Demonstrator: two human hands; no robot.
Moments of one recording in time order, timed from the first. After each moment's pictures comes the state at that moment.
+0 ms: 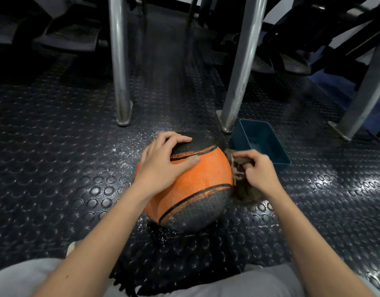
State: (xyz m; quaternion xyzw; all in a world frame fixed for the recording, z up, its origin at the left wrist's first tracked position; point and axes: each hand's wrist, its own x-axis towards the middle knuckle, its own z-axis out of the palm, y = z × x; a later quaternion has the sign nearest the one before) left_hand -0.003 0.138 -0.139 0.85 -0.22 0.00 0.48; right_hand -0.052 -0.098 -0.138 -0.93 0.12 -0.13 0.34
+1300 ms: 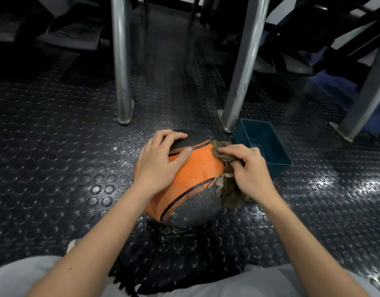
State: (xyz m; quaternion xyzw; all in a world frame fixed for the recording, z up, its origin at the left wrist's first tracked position) left_hand 0.000 0.138 -0.148 0.87 -0.18 0.06 0.45; right_hand -0.063 -0.052 -0.121 -0.94 0.03 -0.16 0.29
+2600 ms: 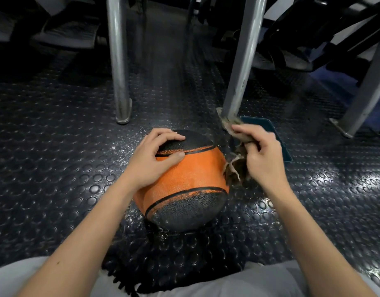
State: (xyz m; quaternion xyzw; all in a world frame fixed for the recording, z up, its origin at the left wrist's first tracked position) left_hand 0.014 0.158 -0.149 0.81 -0.26 0.00 0.53; right_hand -0.055 -0.070 -0.112 -0.89 0.01 -0.29 0.35
